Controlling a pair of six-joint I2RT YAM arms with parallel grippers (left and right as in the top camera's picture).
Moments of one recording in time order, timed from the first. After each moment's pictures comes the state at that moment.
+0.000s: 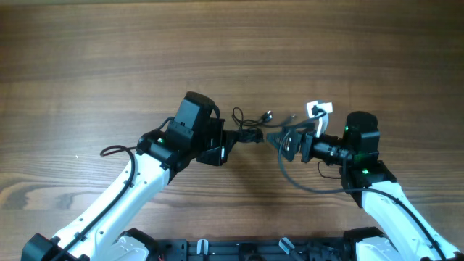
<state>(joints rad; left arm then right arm) -0.53 1.31 0.88 -0.52 0.35 -1.99 0.14 1.17 0.40 0.25 -0.92 0.44</state>
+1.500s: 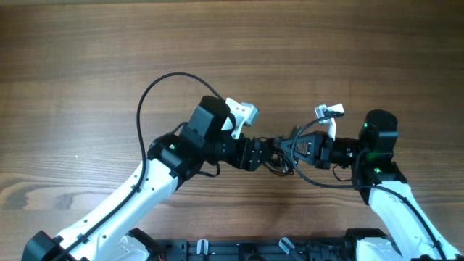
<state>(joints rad) -0.64 1.31 0.88 -0.40 0.54 -0.39 0.00 1.17 0.40 0.29 -1.41 0.60</state>
